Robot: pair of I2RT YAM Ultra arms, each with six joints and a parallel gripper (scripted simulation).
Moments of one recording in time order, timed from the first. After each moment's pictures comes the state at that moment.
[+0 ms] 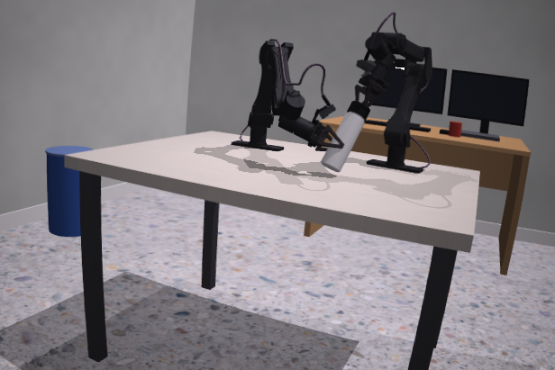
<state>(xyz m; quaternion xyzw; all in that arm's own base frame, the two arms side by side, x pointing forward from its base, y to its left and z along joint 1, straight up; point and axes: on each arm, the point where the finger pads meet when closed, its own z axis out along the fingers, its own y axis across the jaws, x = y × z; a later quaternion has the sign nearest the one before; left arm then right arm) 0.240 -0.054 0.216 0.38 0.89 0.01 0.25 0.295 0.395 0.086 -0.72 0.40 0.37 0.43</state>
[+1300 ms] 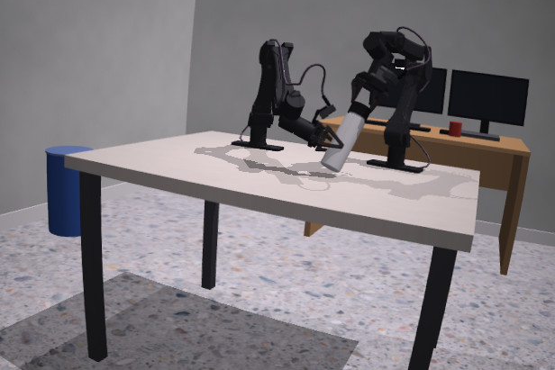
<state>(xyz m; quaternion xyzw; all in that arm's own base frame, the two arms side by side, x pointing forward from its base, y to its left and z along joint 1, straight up) 0.239 -0.056 0.216 -0.36 0.90 -0.16 0.17 0.297 0.395 0.085 -0.72 0.40 0.36 0.43</state>
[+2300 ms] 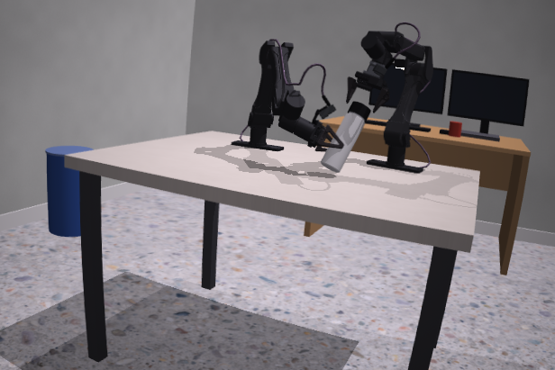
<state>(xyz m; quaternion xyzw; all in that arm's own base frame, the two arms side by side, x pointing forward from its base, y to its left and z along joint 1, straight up) 0.244 -0.057 0.218 -0.07 0.97 -0.09 0.23 0.296 0.395 0.085 -0.72 0.40 0.36 0.43</state>
